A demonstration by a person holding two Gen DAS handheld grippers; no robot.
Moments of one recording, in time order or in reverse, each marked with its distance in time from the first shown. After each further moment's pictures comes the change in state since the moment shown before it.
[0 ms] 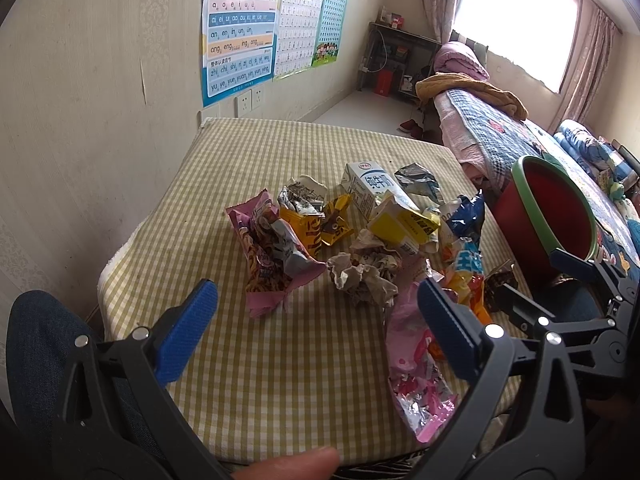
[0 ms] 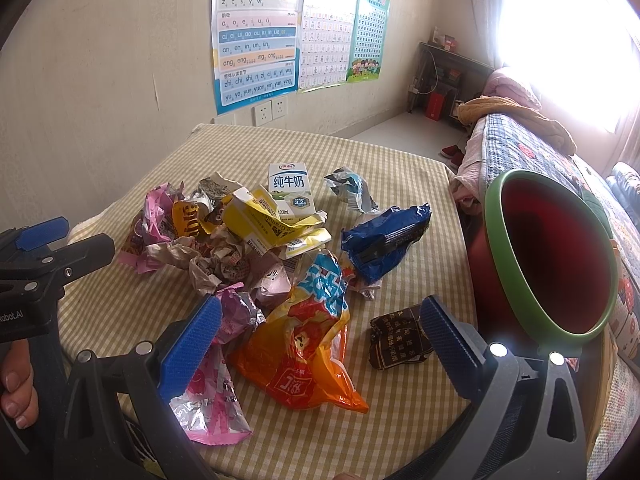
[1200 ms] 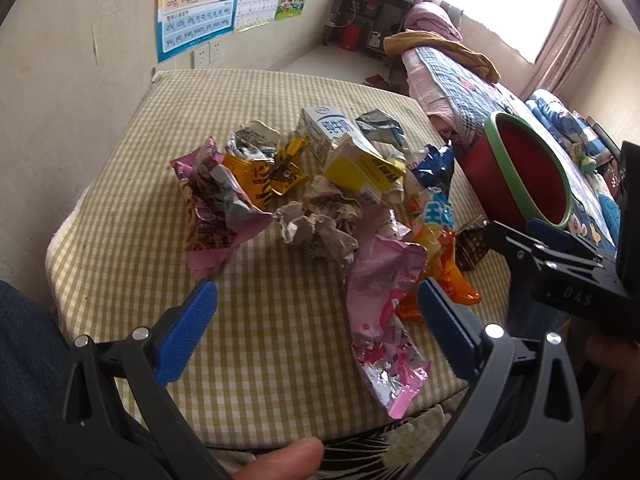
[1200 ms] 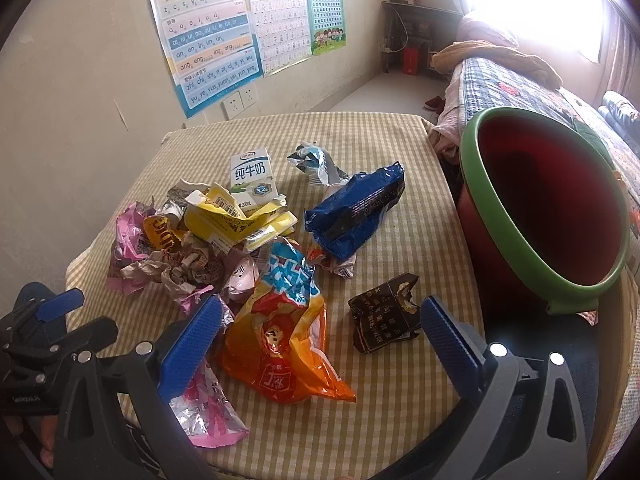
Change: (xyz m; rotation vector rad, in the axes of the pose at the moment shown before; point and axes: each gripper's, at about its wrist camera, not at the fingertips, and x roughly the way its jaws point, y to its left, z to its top) left arm 0.032 -0.018 -0.010 0.033 0.208 -0.165; right arm 0.015 -0.043 -0.001 0.213 0.113 0.030
